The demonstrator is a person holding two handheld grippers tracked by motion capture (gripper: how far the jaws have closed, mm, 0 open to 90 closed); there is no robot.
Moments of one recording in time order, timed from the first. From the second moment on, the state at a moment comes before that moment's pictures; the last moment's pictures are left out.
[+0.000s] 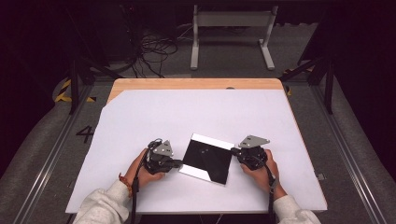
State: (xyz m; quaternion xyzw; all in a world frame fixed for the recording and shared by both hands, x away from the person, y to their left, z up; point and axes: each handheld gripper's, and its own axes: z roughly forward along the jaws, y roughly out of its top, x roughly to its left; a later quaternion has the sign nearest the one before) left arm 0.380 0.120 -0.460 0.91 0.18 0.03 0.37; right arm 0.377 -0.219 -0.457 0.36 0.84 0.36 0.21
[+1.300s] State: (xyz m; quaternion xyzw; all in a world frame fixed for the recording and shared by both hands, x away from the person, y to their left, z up) left arm 0.363 0.114 -0.460 0.91 0.17 0.06 0.38; right arm 0.391 -0.215 -0.455 0.33 0.85 0.34 0.22
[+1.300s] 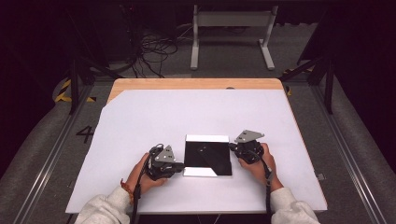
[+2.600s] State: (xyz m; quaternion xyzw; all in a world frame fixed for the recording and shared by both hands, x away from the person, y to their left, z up) left arm 0.317 0.192 -0.457 0.87 0.28 0.13 0.40; right arm 0.316 -0.240 -0.437 0.28 0.89 0.33 0.11
